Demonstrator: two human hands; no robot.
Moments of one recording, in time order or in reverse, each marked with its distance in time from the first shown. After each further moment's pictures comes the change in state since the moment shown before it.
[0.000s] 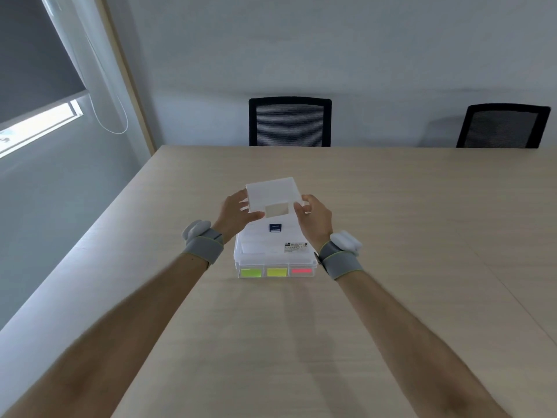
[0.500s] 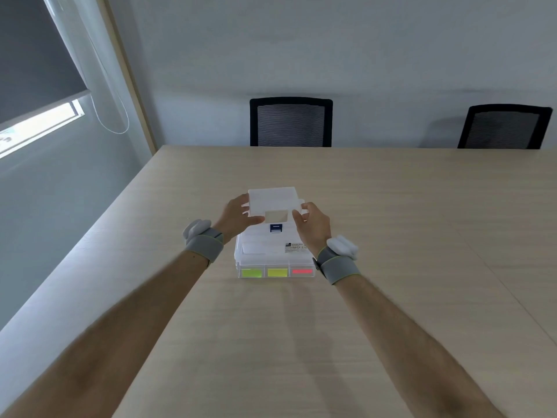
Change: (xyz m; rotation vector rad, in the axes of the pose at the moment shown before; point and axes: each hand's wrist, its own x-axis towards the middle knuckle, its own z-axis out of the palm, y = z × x) left_hand 0.002 -0.003 -0.001 0.051 -0.058 -0.090; right_hand 0.003 0.012 0.009 -0.079 -0.049 0.038
